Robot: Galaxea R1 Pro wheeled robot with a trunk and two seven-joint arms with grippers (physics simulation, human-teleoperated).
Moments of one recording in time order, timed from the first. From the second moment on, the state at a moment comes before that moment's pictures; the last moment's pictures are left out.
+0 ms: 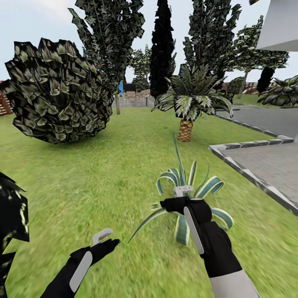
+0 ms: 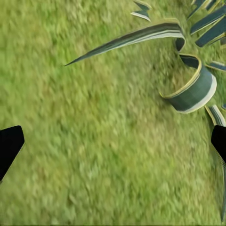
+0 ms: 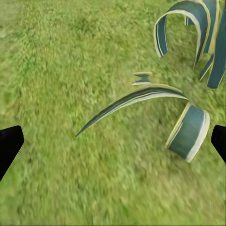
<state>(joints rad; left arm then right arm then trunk) -0.39 0.01 -0.02 -0.84 0.52 0.48 0.02 -0.54 0.15 0.16 -1.43 -0.01 0.99 0.00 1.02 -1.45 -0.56</state>
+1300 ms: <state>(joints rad) -0.52 0.01 -0.02 -0.82 0.52 0.58 0.02 -0.53 0.15 0.17 -1.45 -0.01 0.99 0.00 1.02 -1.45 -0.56</state>
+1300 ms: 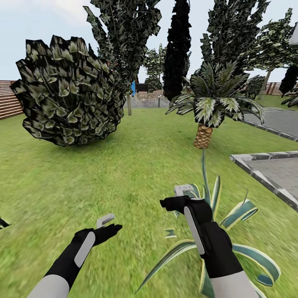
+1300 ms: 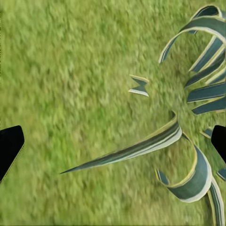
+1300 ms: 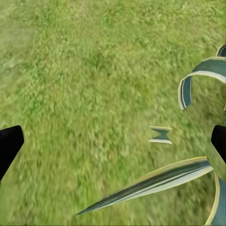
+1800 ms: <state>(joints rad) -0.52 0.01 -0.02 -0.82 0.52 0.58 0.02 -0.53 0.15 0.17 -1.45 -0.01 0.99 0.00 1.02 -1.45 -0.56</state>
